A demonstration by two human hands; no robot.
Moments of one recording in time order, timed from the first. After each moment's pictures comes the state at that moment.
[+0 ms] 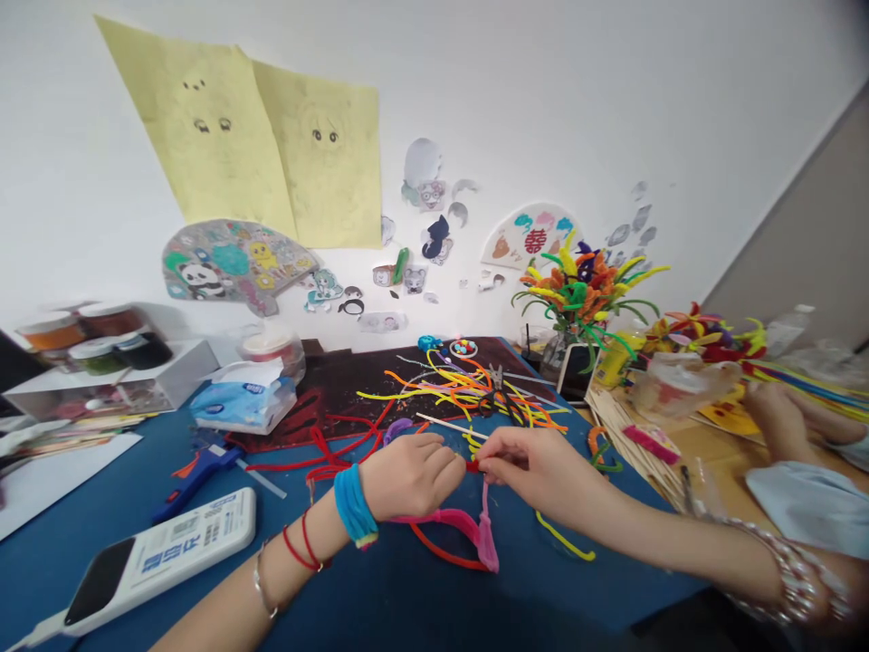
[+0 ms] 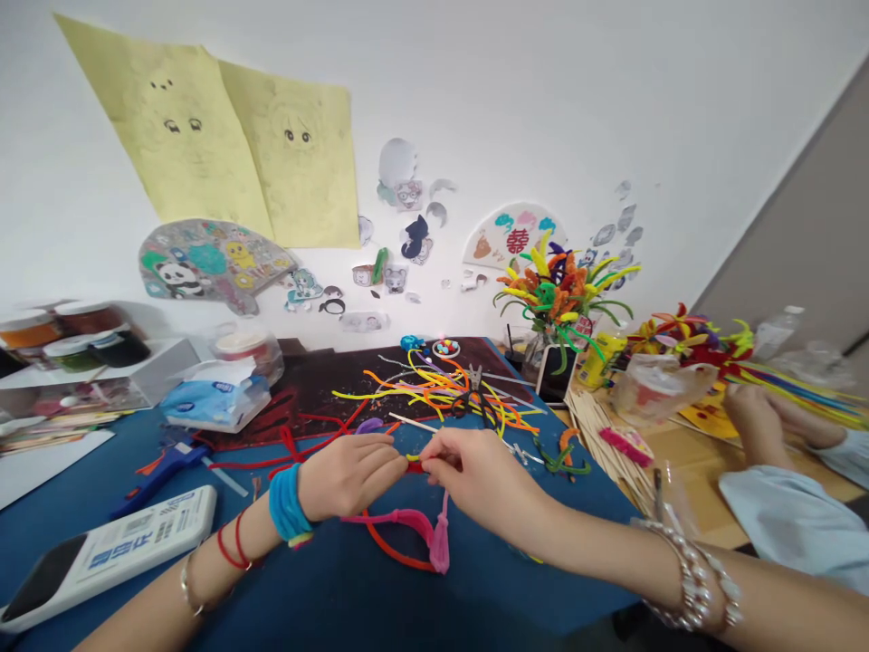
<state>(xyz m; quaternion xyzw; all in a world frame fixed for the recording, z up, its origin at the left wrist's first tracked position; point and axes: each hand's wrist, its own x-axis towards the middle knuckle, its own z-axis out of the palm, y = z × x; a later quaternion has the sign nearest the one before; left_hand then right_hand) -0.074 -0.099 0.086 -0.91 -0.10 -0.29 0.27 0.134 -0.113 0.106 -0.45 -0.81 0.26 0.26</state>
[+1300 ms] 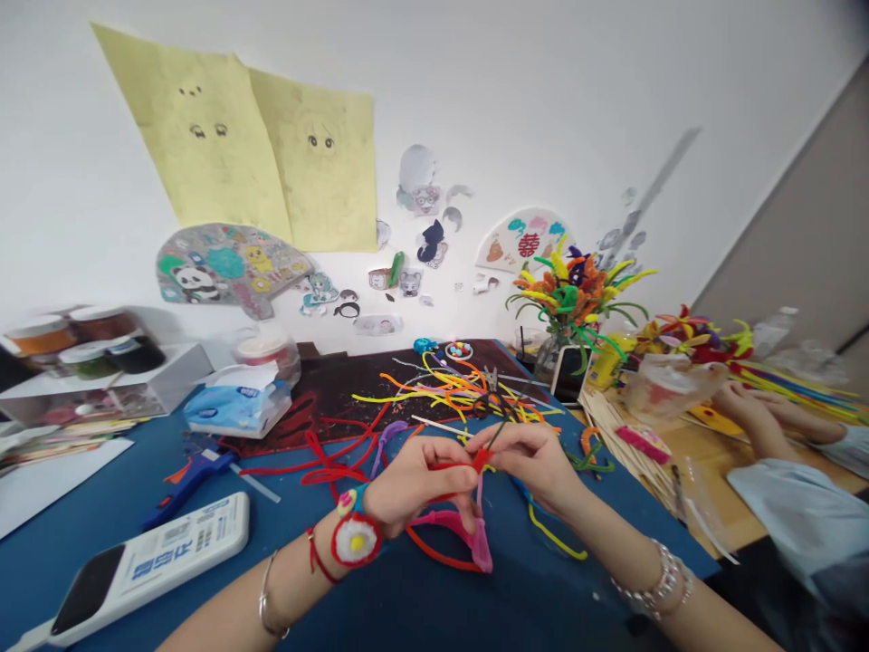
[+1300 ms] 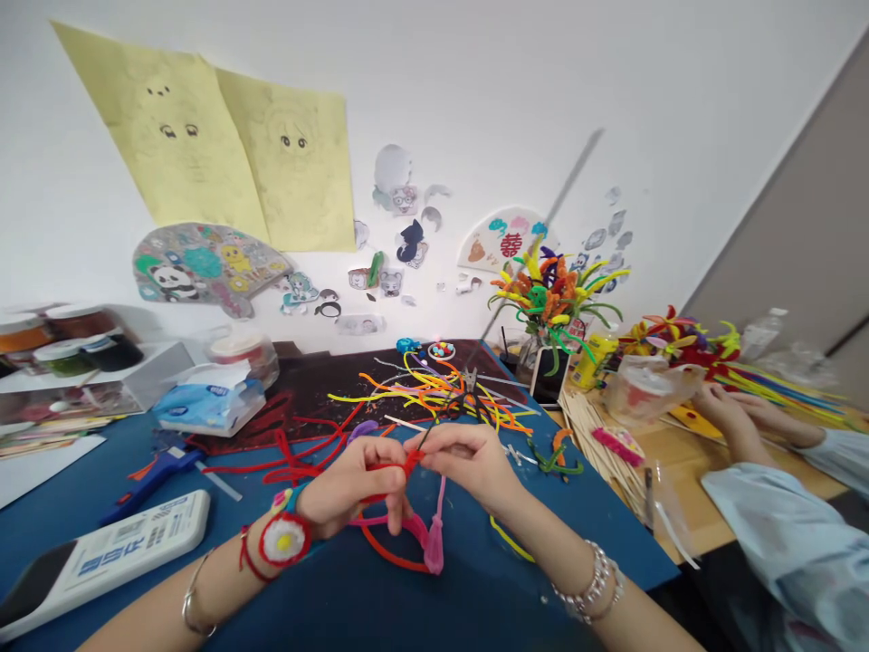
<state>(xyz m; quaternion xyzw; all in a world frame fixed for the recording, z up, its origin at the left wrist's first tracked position) -0.047 -0.118 0.082 -0.51 -0.20 -0.38 -0.74 0.134 -0.096 0.078 -0.24 -0.63 0.53 0.52</state>
